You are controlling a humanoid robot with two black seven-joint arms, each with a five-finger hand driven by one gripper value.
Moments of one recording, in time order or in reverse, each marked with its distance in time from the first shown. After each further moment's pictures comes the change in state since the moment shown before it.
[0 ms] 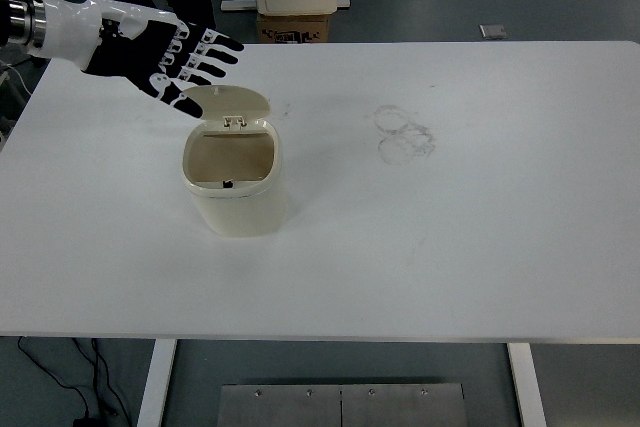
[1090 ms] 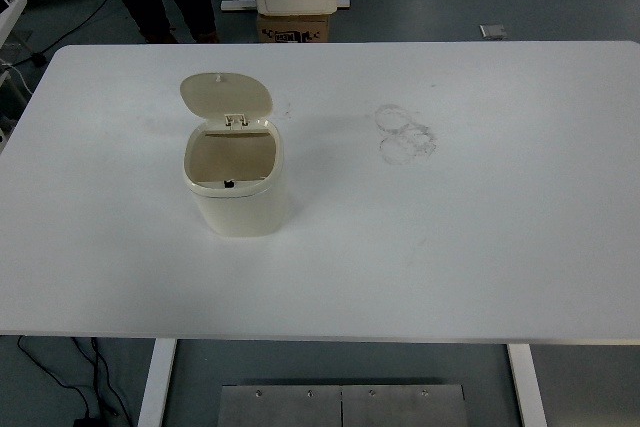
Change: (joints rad) left arm 0.703 -0.115 -0.897 0.672 -0.188 0.044 -0.222; right arm 0.001 0.000 0.000 0.000 0.000 0.000 0.000
